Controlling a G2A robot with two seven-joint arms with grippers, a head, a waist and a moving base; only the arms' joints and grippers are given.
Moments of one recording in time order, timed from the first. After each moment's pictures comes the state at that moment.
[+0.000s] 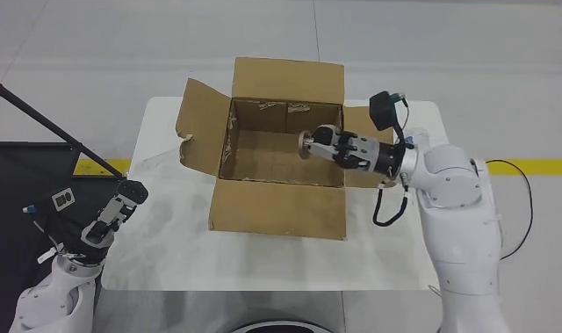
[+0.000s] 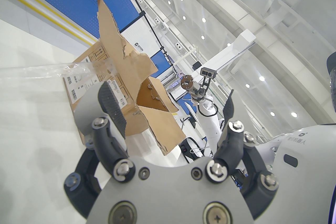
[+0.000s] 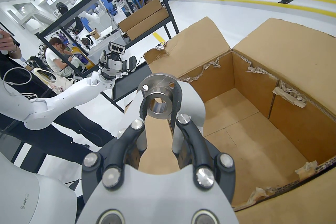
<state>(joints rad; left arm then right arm) 1.68 -1.24 -1.97 -1.68 -0.41 -0.84 -0.82 -0.88 -1.34 1.43 -1.58 -0.19 -0.71 1.11</state>
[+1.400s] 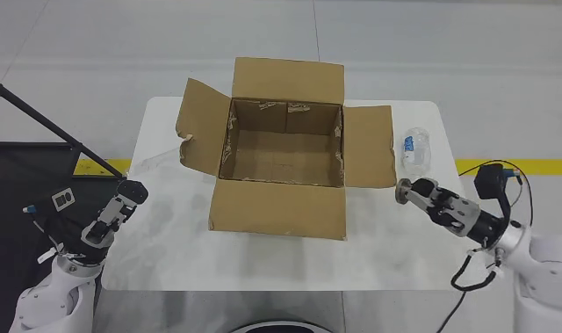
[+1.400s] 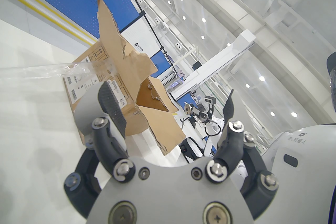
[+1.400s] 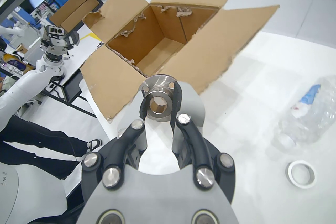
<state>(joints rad) 1.68 -1.24 -1.97 -1.68 -0.41 -0.84 -0.82 -1.48 -1.13 1.94 -1.91 -0.26 -0.69 1.03</state>
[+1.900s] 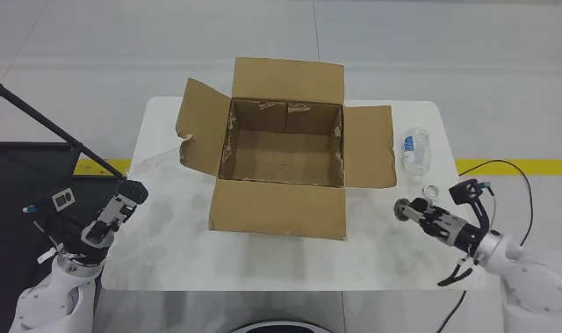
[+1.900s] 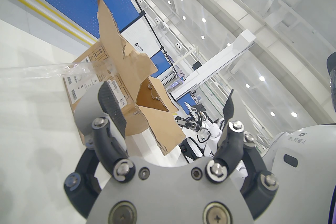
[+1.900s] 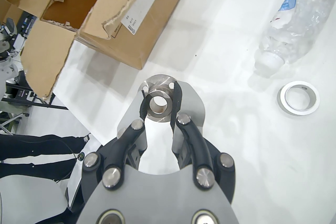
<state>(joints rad) 1.68 -1.24 -1.97 -1.68 -0.41 -0.84 -0.82 -1.50 -1.11 1.87 -1.81 -0.48 -0.54 1.00</state>
